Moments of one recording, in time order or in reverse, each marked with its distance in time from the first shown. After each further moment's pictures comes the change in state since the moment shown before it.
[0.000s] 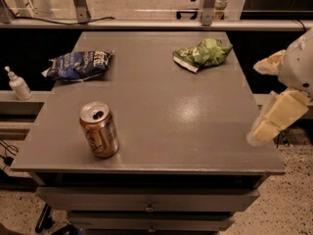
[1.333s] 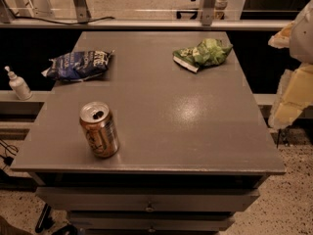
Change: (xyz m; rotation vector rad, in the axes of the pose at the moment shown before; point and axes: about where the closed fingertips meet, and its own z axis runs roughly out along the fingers) arm 0.002 -0.024 -0.043 0.102 0.238 -0.105
